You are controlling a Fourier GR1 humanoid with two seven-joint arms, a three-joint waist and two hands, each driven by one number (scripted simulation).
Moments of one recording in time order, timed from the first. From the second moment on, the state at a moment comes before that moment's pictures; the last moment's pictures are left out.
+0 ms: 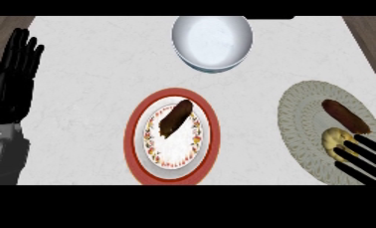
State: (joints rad) left arm -0.24 0.39 0.15 -1.49 0.23 0.09 -0.02; right arm 0.39 -0.95 0.01 -1.94 1.24 0.08 -0.66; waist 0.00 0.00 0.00
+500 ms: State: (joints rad) left arm -0.24 0.36 0.17 -1.50 0.21 0.08 -0.01; right arm 0.22 -0.84 0.05 -1.74 1.33 0.05 -0.79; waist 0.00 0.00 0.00
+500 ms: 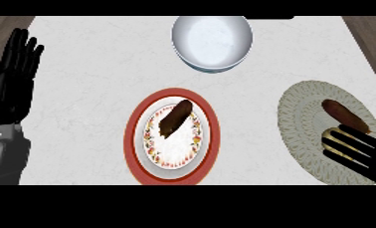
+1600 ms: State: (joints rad) left arm -0.21 0.32 0.20 -1.54 0.16 0.04 -0.01; right arm 0.02 -0.62 0.03 -1.44 1.59 -0.01 -0.80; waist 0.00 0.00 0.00
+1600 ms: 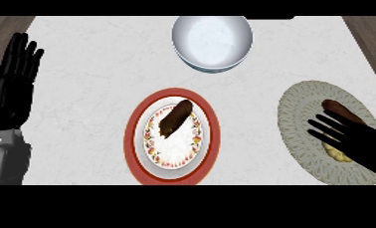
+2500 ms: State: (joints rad) left arm -0.27 0.31 0.22 -1.48 0.14 0.02 -0.01; right arm -0.07 -0.57 -0.02 -1.31 1.57 -0.19 -0.93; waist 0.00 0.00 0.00
